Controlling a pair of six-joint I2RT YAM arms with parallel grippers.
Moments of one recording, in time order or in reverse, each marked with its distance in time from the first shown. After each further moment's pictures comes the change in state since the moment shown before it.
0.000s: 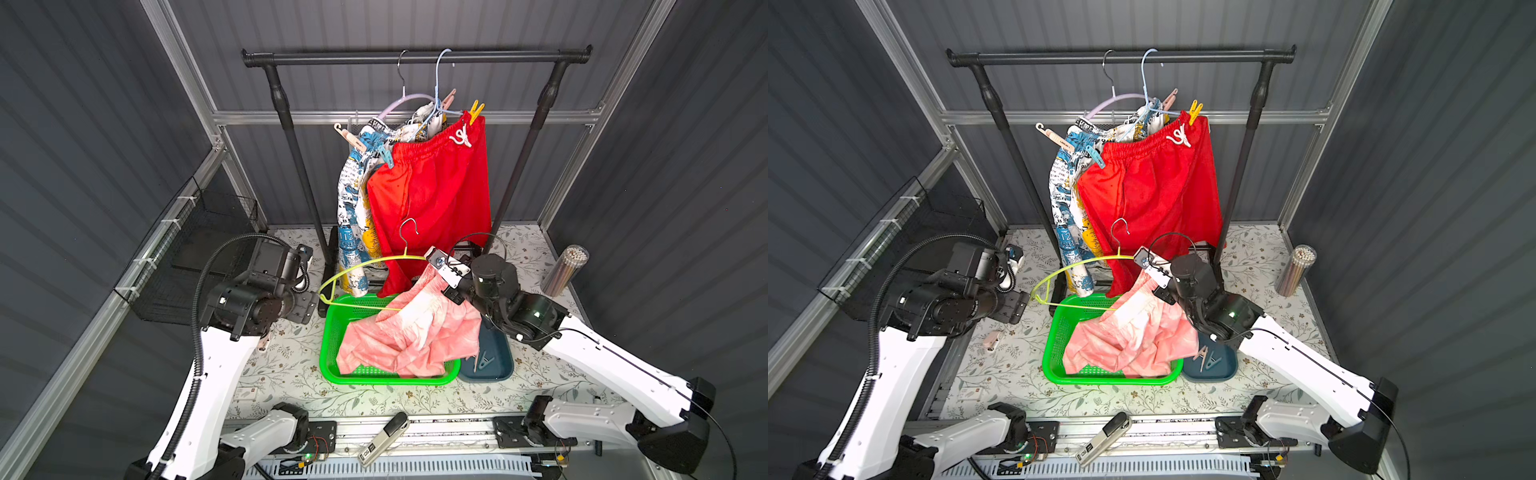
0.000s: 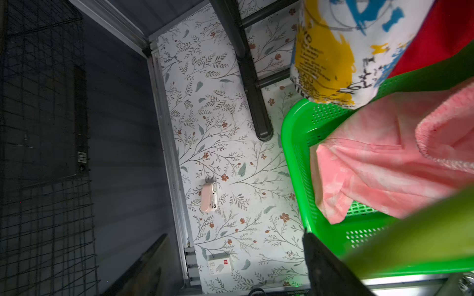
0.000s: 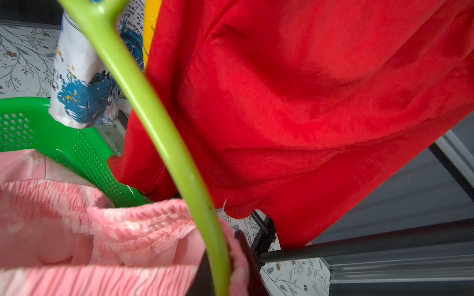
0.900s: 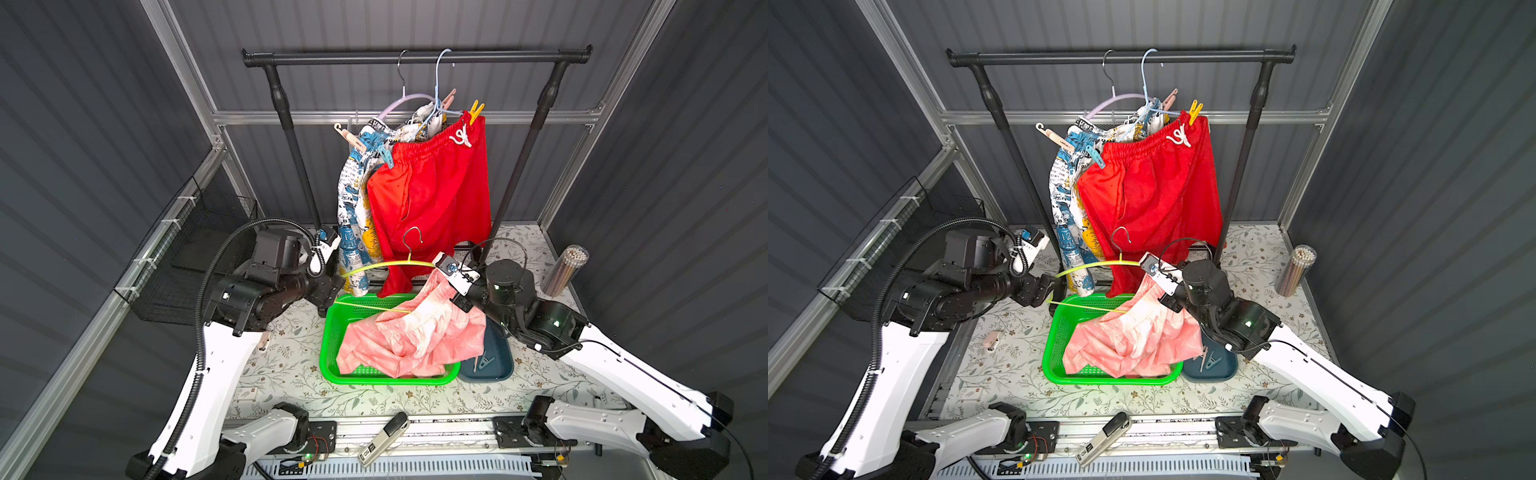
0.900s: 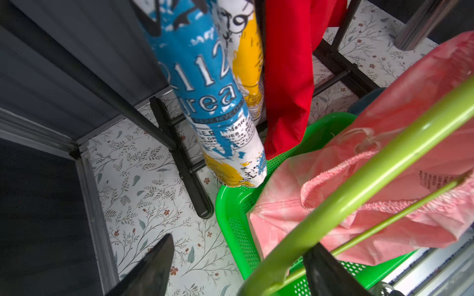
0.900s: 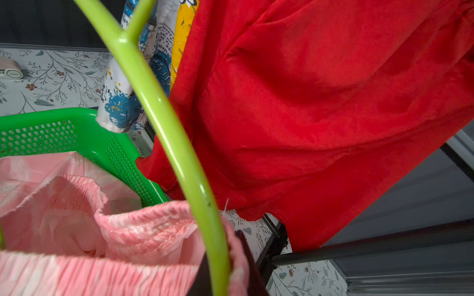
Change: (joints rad) left arm -0.008 0.010 0.011 0.260 0.443 0.122; right arm 0.019 -0.083 -0.008 -0.087 -0.097 0.034
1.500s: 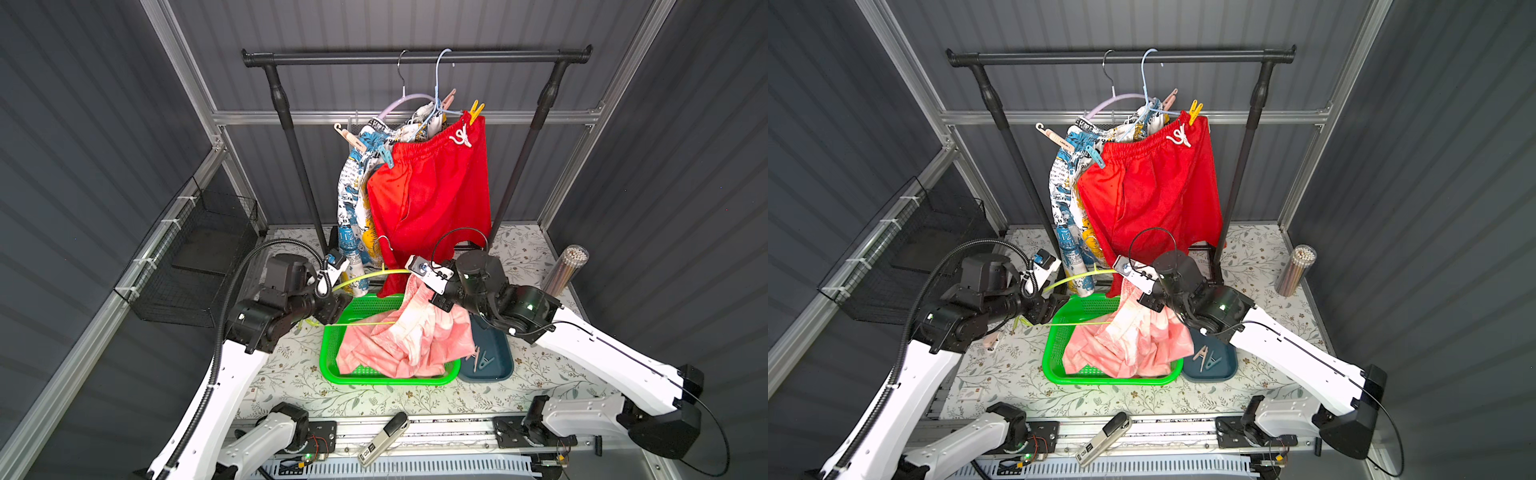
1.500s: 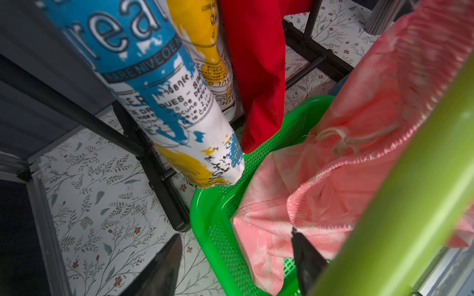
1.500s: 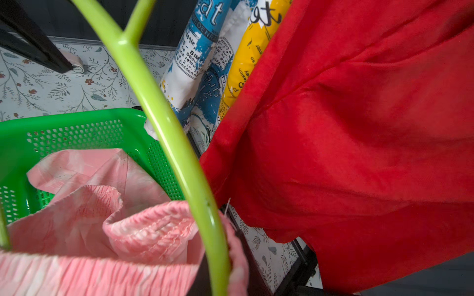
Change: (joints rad) left arm 0.000 -0.180 -0.338 0.220 0.078 0.047; right arm 0.044 0.178 0.163 -0.085 -0.122 0.013
